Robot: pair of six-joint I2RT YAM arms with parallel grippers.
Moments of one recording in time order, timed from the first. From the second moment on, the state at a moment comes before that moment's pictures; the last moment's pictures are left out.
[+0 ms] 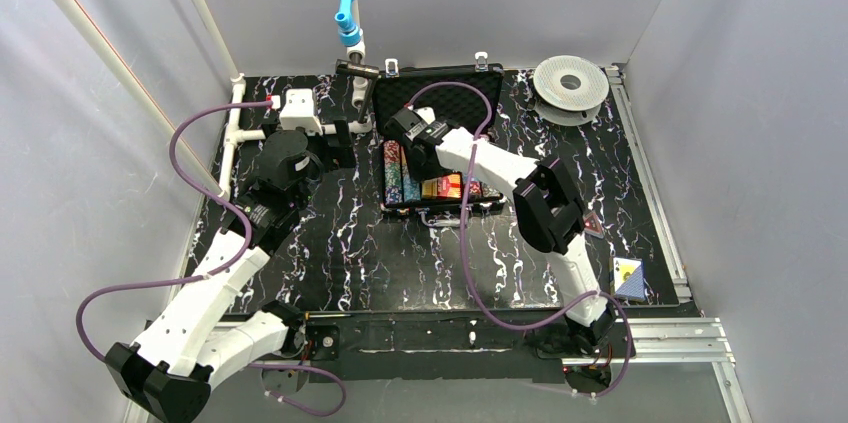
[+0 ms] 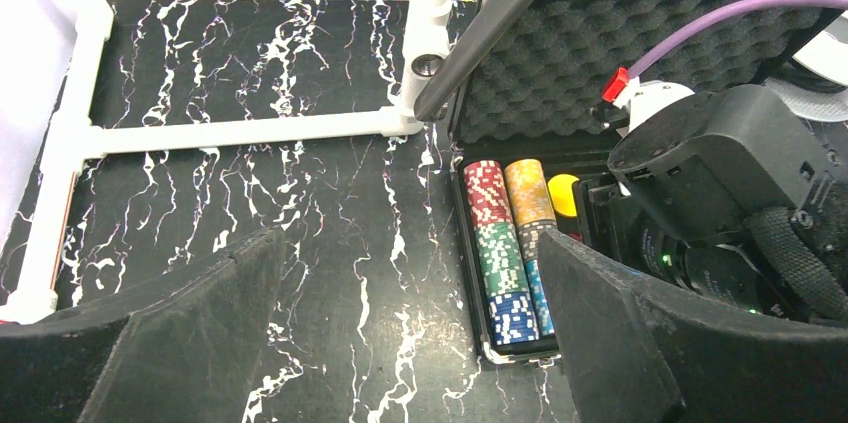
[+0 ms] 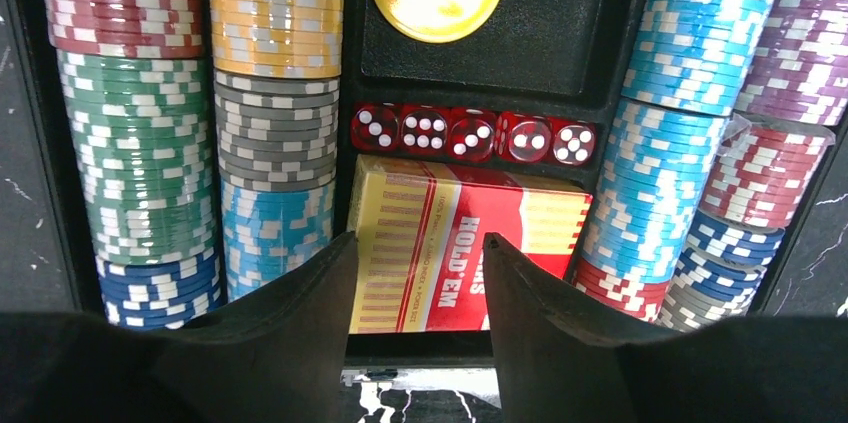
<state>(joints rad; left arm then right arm) -0.49 0.93 1.00 -0.33 -0.41 -0.17 0.84 2.17 1.87 -0.88 0.38 0.52</state>
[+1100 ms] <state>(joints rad) -0.49 0.93 1.00 -0.33 -0.41 -0.17 0.85 2.22 1.97 -0.95 0.40 0.46</state>
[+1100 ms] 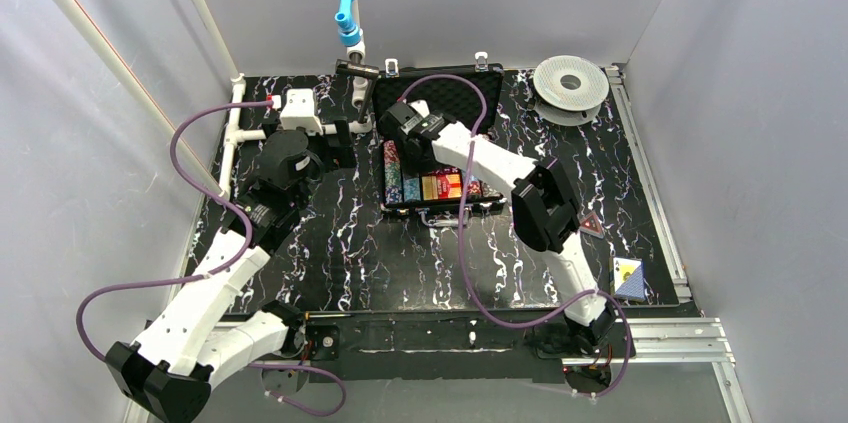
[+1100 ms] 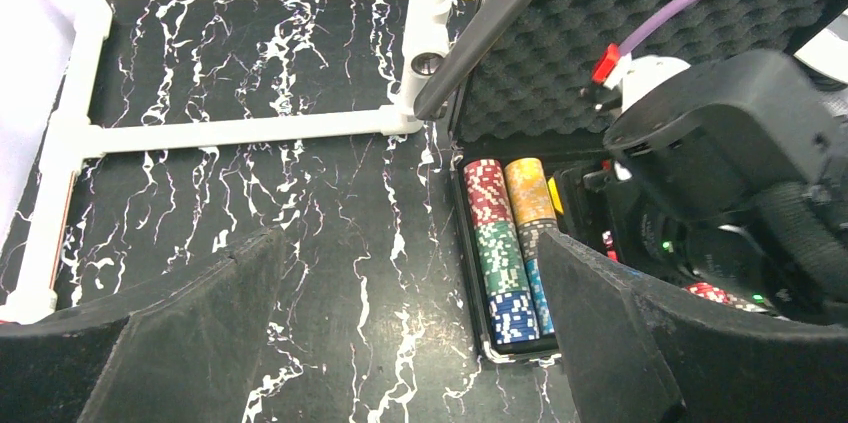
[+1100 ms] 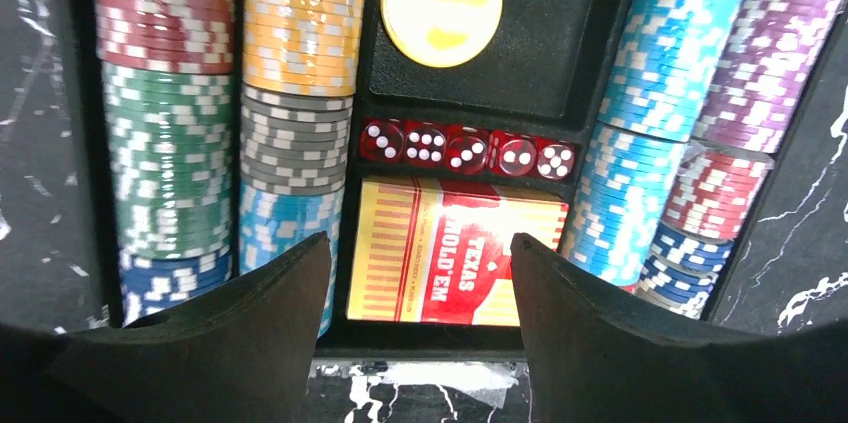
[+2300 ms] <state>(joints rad) -0.49 0.96 1.00 -0.33 -0.29 -0.17 0.10 1.05 0.81 -0.80 0.15 0.78</state>
